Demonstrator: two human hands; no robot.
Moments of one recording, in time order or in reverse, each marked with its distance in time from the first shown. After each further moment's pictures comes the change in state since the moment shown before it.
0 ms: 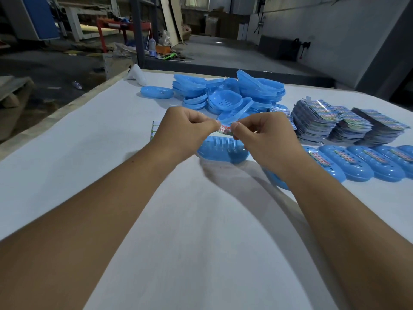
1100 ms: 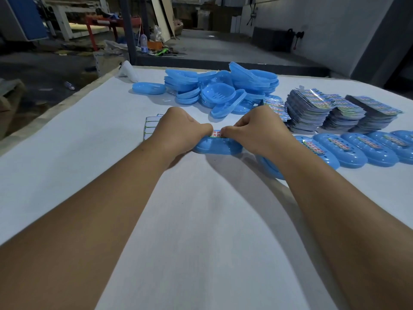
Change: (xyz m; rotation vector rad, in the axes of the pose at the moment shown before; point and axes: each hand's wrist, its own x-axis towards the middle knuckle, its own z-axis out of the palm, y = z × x) left_hand 0.021 -0.014 0.016 0.153 -0.029 -0.154; right_hand 0.018 0.008 0.004 -0.307 -0.111 0.205
